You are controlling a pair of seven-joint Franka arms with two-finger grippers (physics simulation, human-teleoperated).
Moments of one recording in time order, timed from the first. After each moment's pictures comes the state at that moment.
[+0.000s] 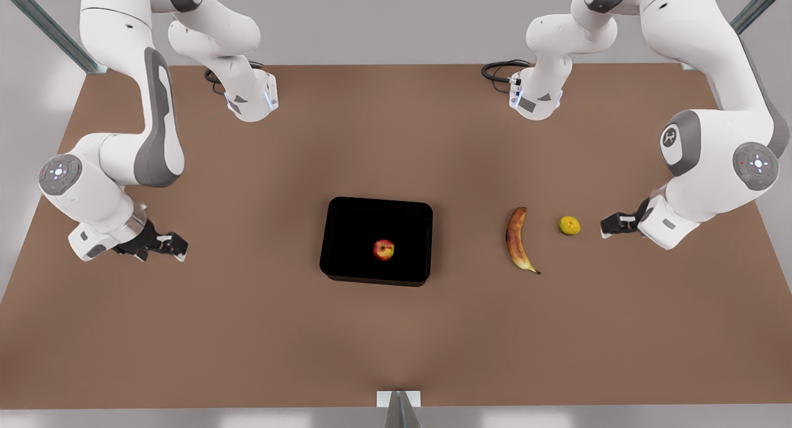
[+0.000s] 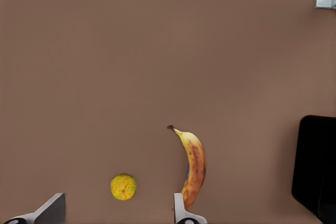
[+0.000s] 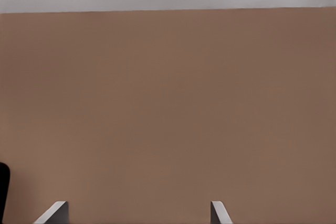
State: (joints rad) left arm 0.02 0.26 -0.04 -1.47 -0.04 1.71 -0.04; right arm 0.08 0.25 -0.10 -1.70 0.04 2.11 -0.03
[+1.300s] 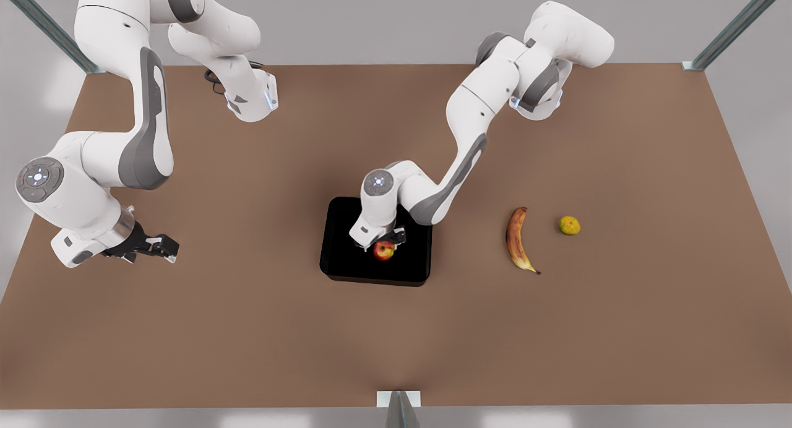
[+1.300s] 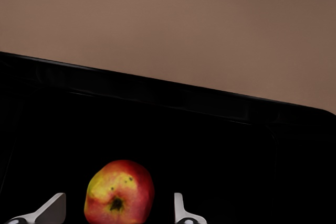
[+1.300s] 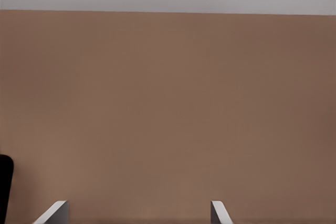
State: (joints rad) left arm -0.77 1.00 -0.06 -1.10 0.20 2.22 -1.00; right arm 0.08 0.30 -0.10 -1.51 0.01 1.91 -0.03
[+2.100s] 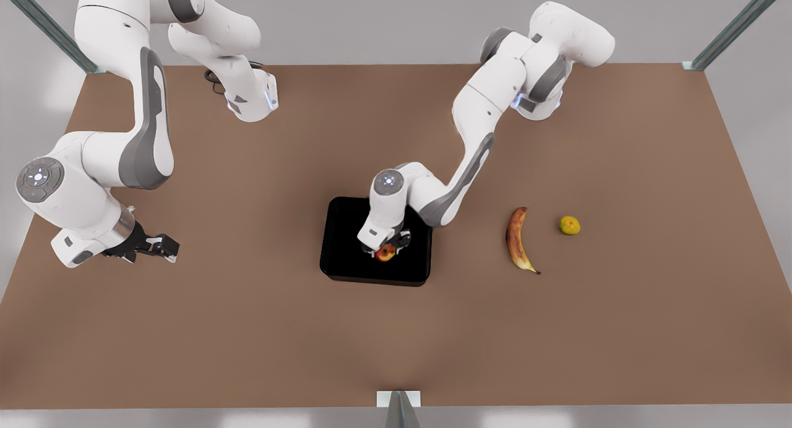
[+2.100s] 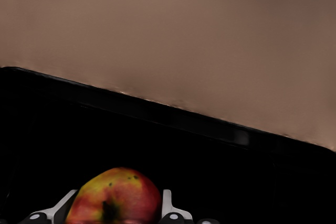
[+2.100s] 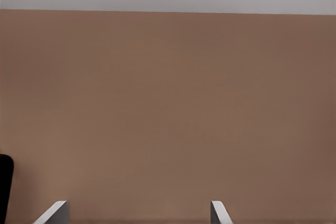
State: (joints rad) left arm -0.69 0.85 -0.06 -1.17 0.17 2.23 -1.05; right arm 0.08 0.30 -0.10 -1.51 0.01 1.91 -0.03
